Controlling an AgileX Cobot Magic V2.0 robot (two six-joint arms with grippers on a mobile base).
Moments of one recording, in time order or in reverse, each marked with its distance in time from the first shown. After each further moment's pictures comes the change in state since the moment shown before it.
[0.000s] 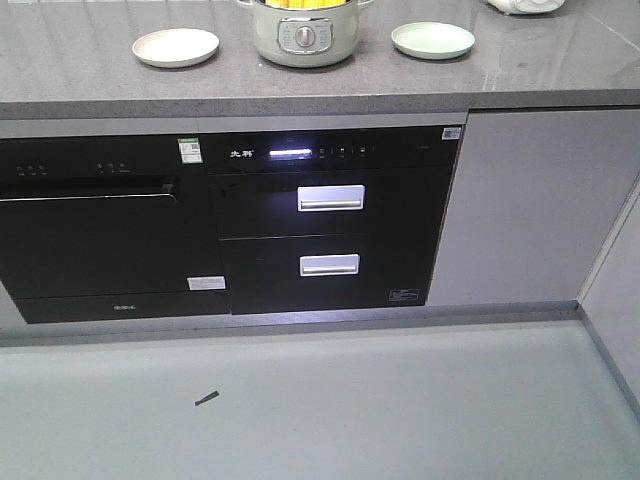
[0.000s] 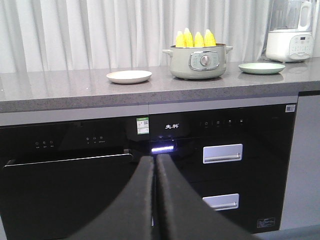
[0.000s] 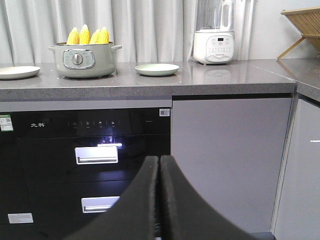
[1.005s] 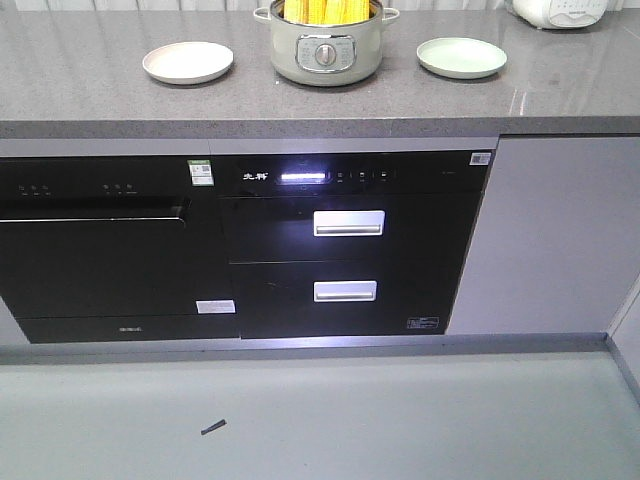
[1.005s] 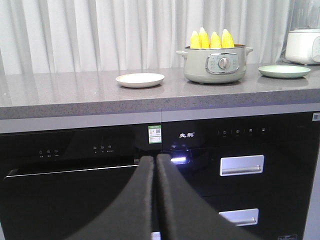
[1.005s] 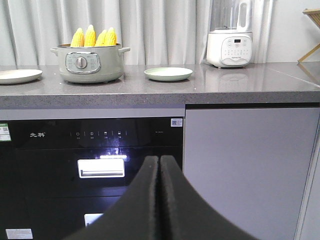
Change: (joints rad) left arm 0.000 0.000 0.000 0.000 0.000 0.000; right arm 0.000 0.000 0.000 0.000 0.000 0.000
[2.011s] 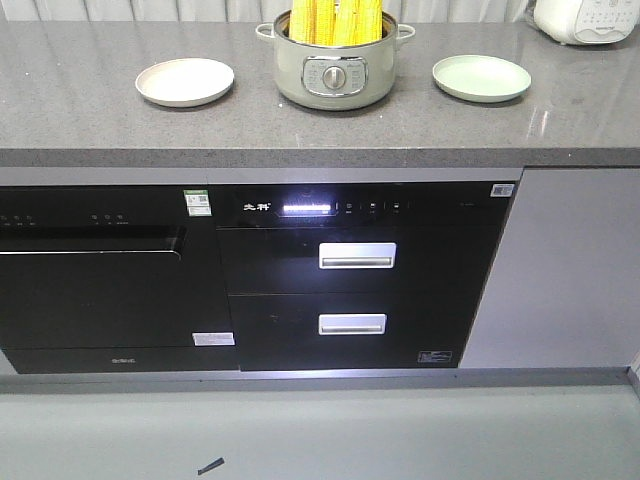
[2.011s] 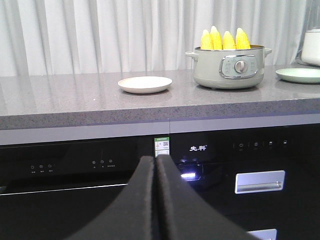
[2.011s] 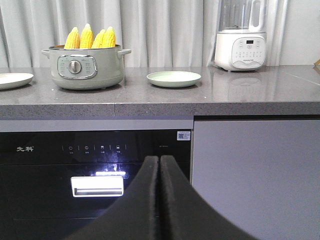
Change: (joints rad) left arm 0.000 0.000 0.000 0.000 0.000 0.000; right arm 0.000 0.000 0.000 0.000 0.000 0.000
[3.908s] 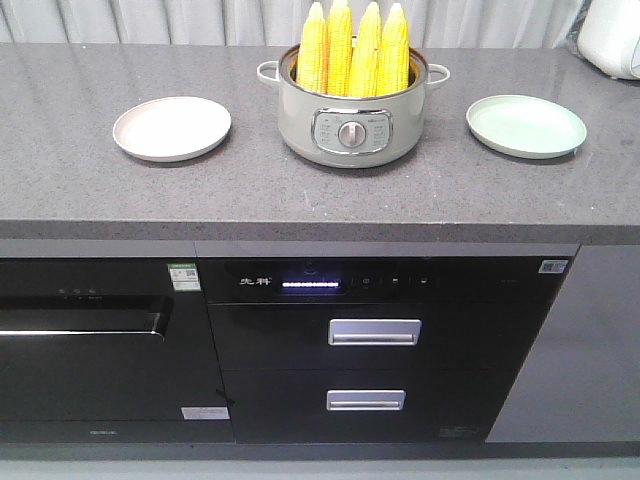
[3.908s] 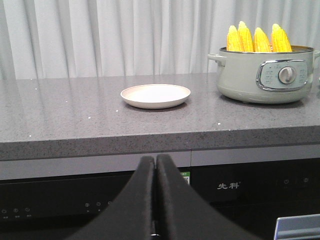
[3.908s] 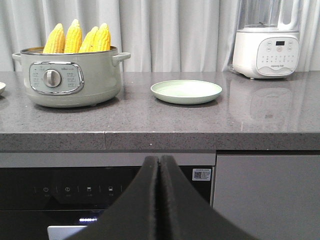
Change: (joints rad) left arm 0.000 0.000 0.000 0.000 0.000 0.000; right arm 0.000 0.000 0.000 0.000 0.000 0.000
